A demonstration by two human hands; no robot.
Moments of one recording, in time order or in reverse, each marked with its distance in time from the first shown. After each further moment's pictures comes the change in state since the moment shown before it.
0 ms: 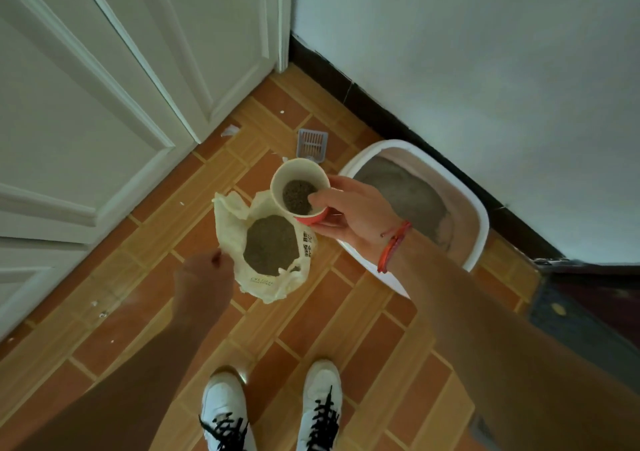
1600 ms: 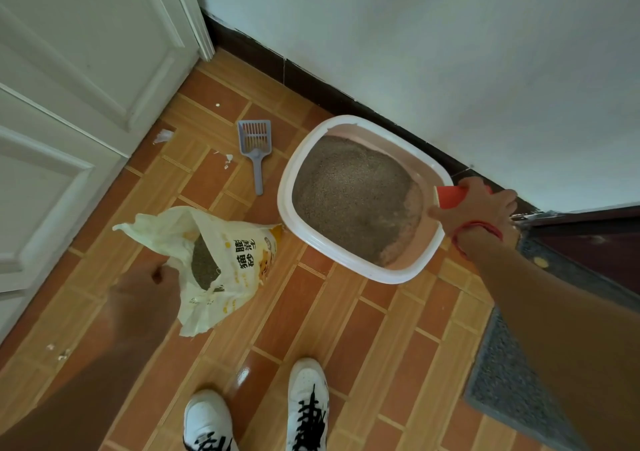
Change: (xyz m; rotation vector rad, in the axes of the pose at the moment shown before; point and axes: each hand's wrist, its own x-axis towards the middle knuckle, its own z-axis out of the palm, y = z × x) left_hand 0.021 0.022 0.050 0.242 0.166 0.160; right_hand -0.019 0.056 -0.267 -0.956 1.032 0.279
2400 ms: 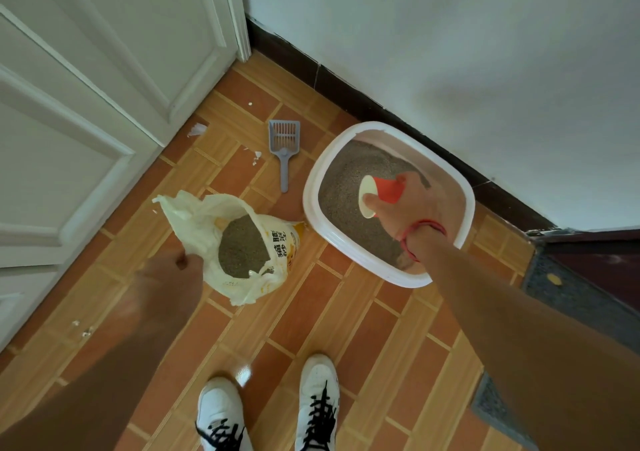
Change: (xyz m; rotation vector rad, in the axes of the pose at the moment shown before) left_hand 0.000 -0.023 -0.025 -0.119 -0.042 -0.111; right_hand -0.088 -0.106 0.031 0.223 -0.174 -0.235
